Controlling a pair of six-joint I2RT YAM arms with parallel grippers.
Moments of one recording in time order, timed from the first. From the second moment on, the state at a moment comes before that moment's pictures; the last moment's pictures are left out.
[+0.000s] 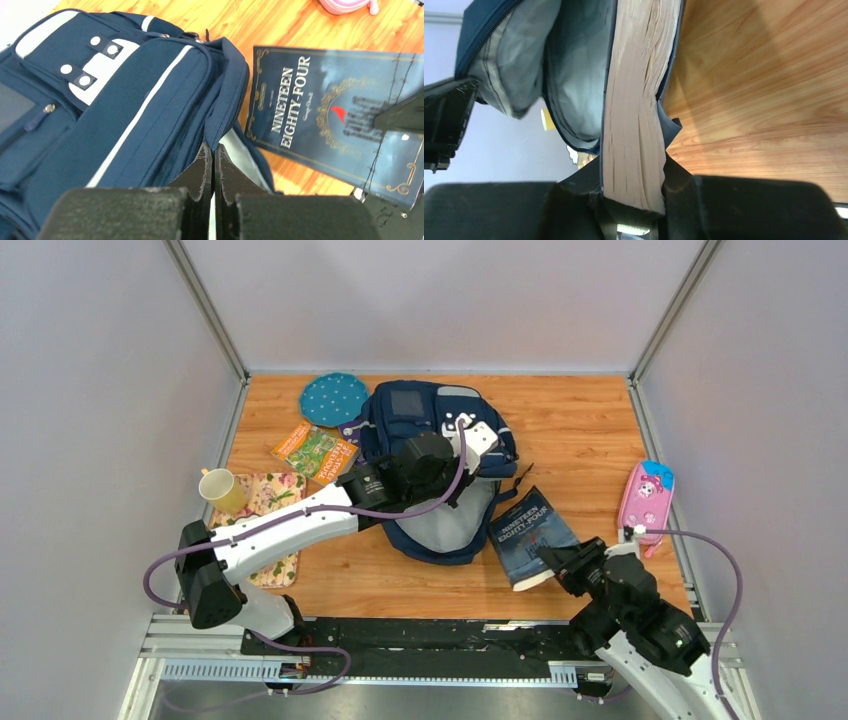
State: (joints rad) left arm -1.05 1.45 1.34 -0.33 -0.12 -0.01; right arm 0.67 0.01 0.53 -0.98 0.24 1.34
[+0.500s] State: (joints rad) left arm -1.05 1.45 1.30 -0.29 -0.10 -0.03; right arm 0.67 0.01 0.78 -0.97 0.28 1.29
